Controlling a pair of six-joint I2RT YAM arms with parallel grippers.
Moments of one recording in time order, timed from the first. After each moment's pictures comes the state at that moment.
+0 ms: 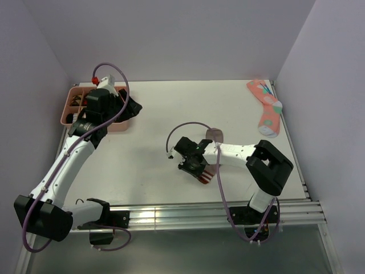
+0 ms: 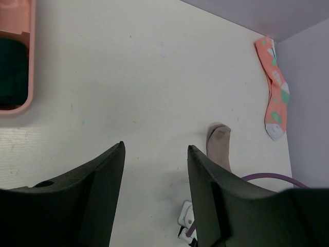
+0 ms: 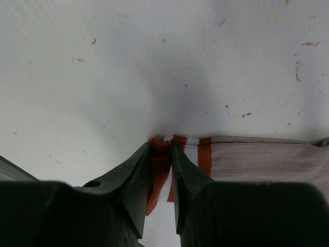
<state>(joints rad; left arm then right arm) -0.29 1.19 1.16 -0.39 0.07 -0.59 0.91 1.67 0.97 -0.64 -0.02 -0.15</state>
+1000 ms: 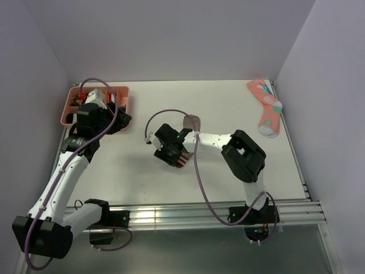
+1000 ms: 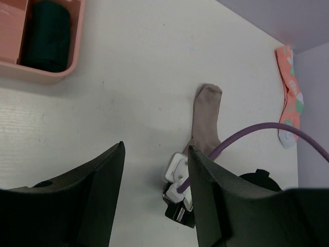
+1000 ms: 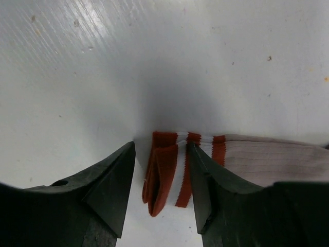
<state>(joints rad) -0.19 1.03 0.98 -0.38 0.08 -0.63 0.92 1.97 1.34 -0.51 -0.06 -0.19</state>
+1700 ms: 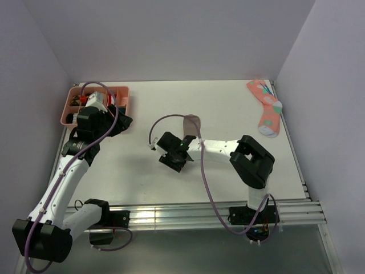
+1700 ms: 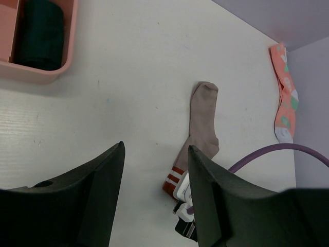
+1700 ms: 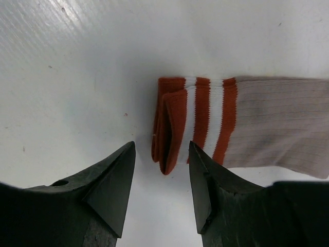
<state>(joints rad) -0.19 0.99 0.91 -0.34 0.11 -0.63 0.98 1.85 1.22 -0.54 0.10 -0.12</state>
